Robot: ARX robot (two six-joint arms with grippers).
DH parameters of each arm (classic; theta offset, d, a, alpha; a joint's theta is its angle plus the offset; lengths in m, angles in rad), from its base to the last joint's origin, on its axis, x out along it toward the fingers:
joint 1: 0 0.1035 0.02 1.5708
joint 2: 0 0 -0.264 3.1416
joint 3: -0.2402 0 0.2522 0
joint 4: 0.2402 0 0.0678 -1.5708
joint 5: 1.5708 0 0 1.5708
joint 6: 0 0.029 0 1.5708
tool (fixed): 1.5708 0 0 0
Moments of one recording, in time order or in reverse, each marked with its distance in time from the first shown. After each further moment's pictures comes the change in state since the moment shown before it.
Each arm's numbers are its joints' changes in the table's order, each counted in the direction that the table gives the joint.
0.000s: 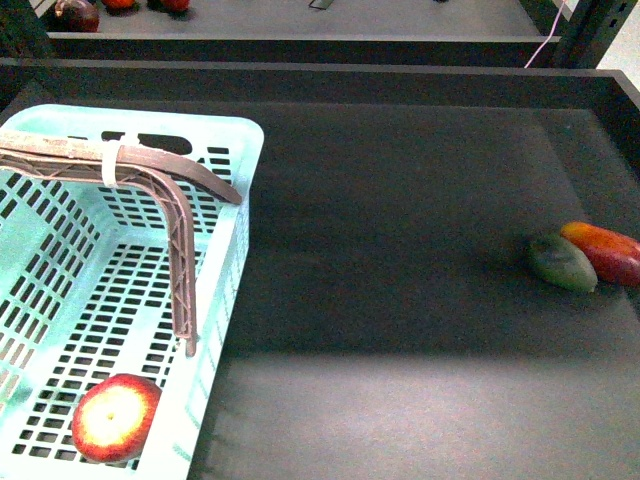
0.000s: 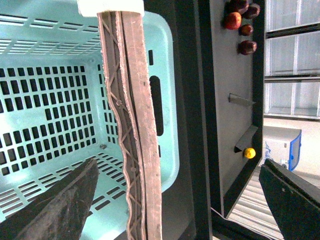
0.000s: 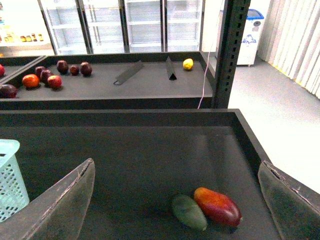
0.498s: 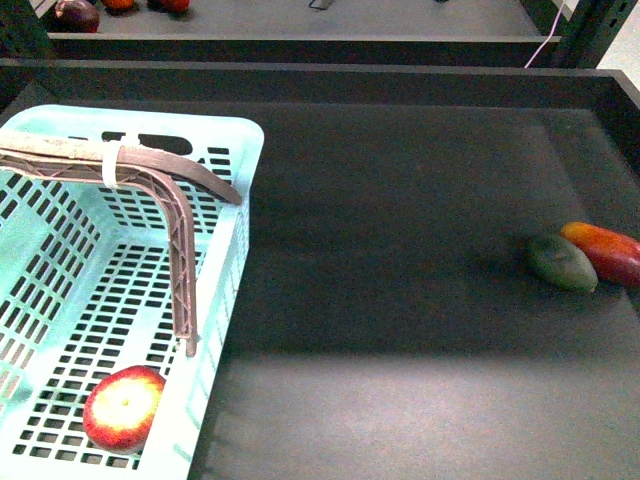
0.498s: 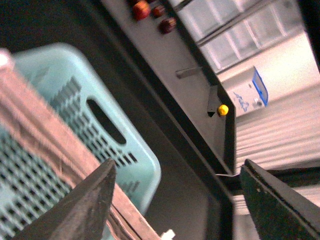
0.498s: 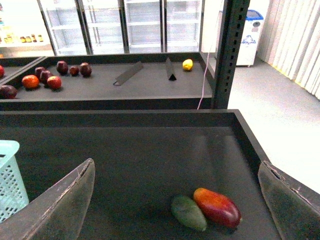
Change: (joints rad) left arm 0.032 0.048 0.250 -0.620 0.154 0.690; right arm 0.000 0.000 0.000 0.000 0.000 0.000
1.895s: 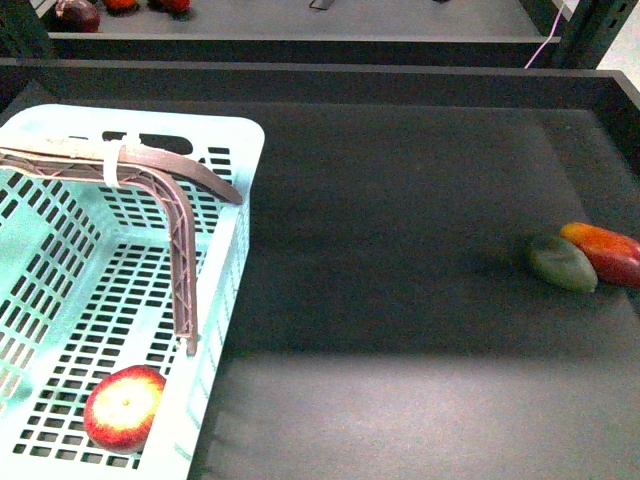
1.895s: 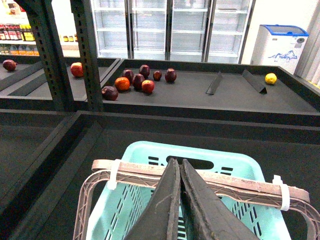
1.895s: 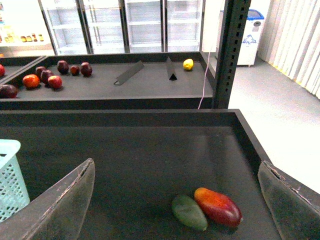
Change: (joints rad) left arm 0.175 0.807 0.260 0.380 0.164 0.809; right arm 0.000 0.000 0.000 0.000 0.000 0.000
